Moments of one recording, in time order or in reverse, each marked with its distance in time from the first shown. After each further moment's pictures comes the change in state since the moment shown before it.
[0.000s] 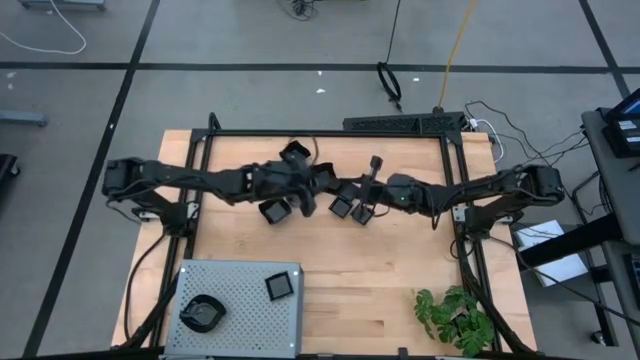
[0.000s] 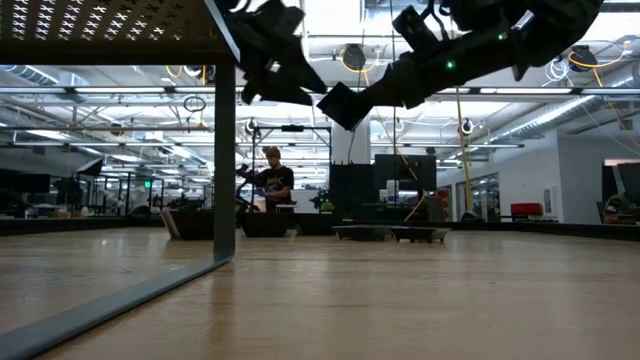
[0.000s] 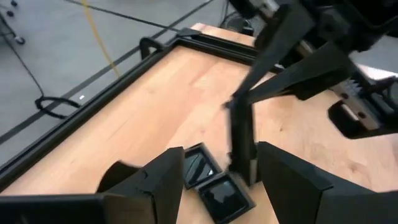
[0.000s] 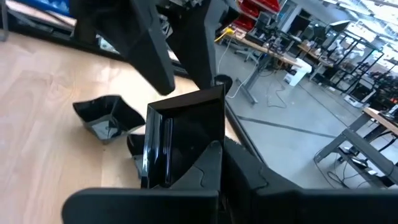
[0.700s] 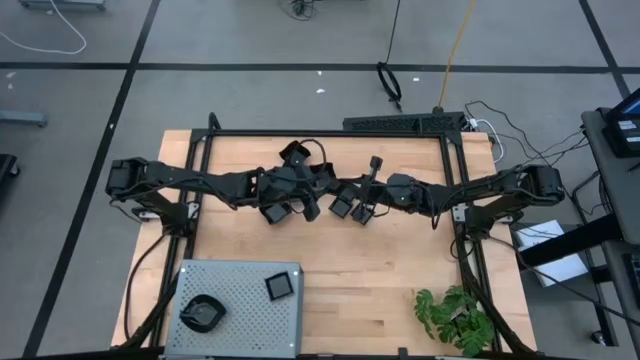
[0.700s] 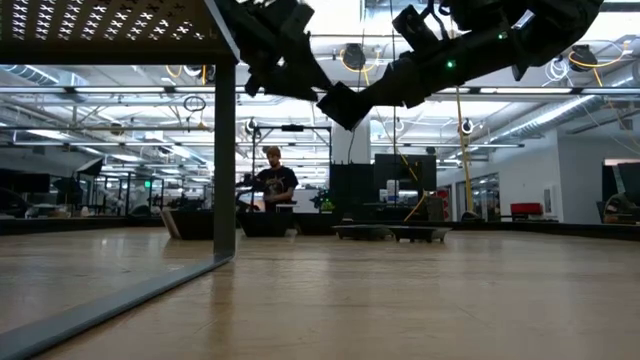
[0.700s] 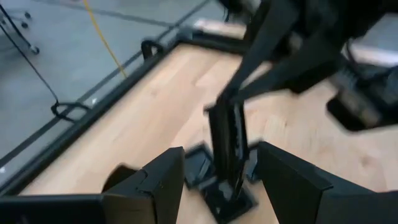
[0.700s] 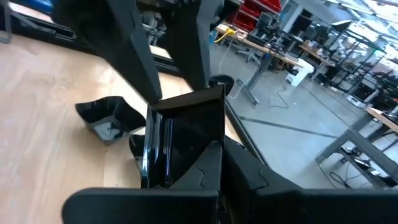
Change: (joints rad) left arm -0.048 0.034 0.055 -0.054 -0.081 0.038; right arm 0.001 0.000 0.001 -0.001 -0.009 0.005
